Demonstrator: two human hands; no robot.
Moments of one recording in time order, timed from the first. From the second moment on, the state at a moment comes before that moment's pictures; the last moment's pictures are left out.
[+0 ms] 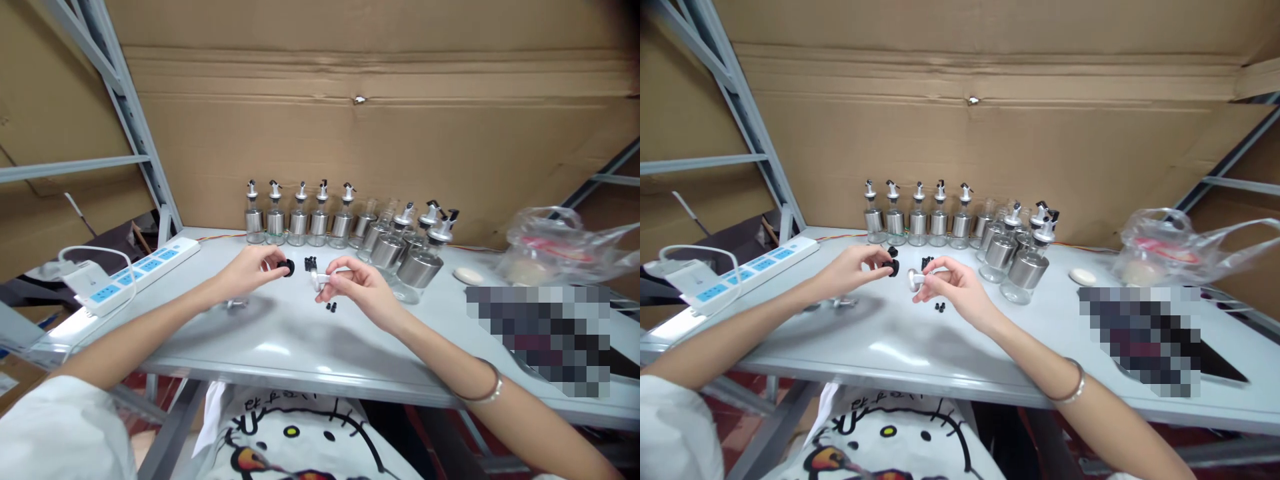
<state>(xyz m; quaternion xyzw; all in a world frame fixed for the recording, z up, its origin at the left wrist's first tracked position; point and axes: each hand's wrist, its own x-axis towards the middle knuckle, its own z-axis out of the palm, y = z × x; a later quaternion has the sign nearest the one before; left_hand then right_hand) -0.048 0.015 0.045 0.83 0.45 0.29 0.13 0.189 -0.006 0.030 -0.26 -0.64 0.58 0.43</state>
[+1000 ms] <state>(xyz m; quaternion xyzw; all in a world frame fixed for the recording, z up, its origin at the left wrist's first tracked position) -0.043 -0.006 0.030 0.63 0.29 0.52 0.50 0.199 0.001 0.025 -0.26 -0.61 0.56 0.50</state>
